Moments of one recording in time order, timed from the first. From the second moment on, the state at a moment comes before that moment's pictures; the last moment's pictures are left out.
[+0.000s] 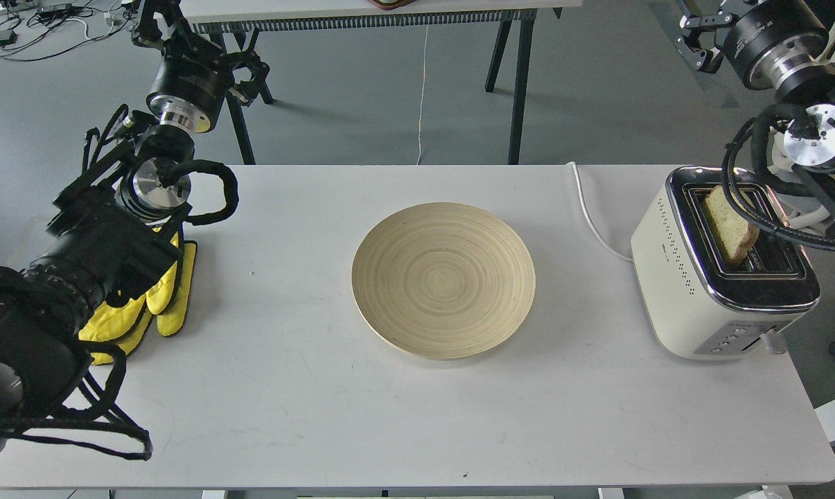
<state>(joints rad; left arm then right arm) -1.03 0.13 -0.67 -0.32 -0.26 -0.49 -0.35 1.00 -0.50 0.64 0.78 0.11 0.15 0.26</state>
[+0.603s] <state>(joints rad) -1.03 0.14 -0.67 -0.32 -0.26 -0.49 -0.35 0.92 -0.27 0.92 0.62 0.11 0.31 0.26</state>
